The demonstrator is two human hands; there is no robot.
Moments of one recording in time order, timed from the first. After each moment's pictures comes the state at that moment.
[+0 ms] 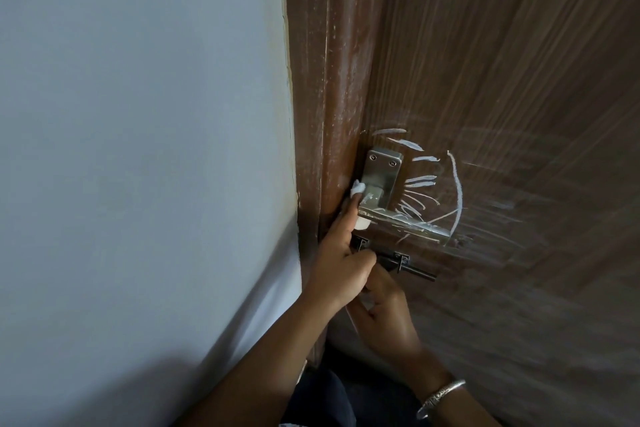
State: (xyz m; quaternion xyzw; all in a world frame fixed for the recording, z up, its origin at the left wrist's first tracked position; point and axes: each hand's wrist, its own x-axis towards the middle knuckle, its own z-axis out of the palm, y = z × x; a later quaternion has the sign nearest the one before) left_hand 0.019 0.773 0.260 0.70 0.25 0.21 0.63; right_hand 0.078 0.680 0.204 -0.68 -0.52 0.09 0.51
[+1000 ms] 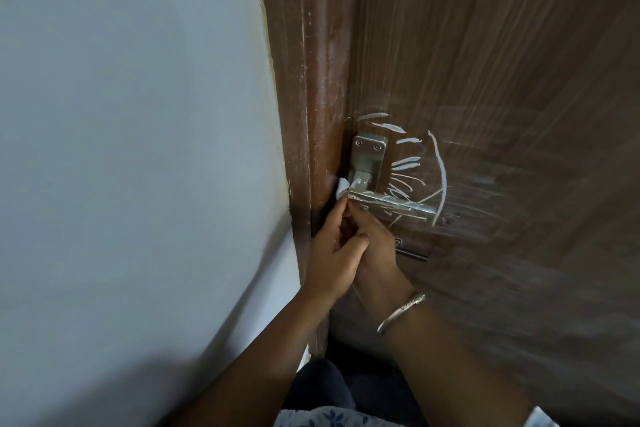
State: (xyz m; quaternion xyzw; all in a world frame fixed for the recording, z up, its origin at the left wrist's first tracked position) left_hand 0.017 0.765 0.251 0.69 0.27 0.25 0.62; right_hand 0.080 0.732 0.262 -0.47 -0.02 0.40 0.79
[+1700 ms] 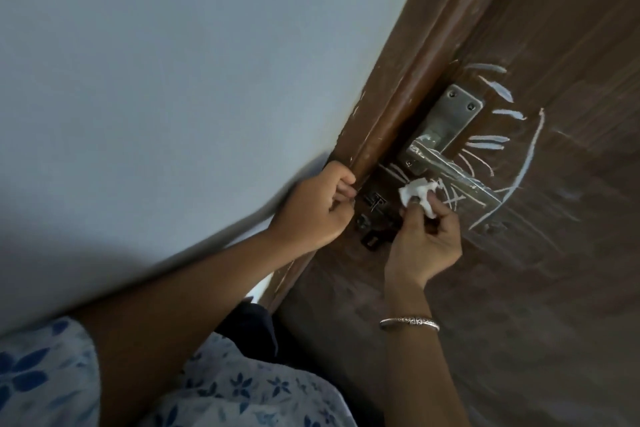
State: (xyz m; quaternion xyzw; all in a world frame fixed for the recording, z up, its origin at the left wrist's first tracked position) left_hand -0.017 0.787 0.196 0.77 0.26 0.39 0.44; right_hand 0.102 0.717 0.198 -0.62 -0.17 -0.06 0.76
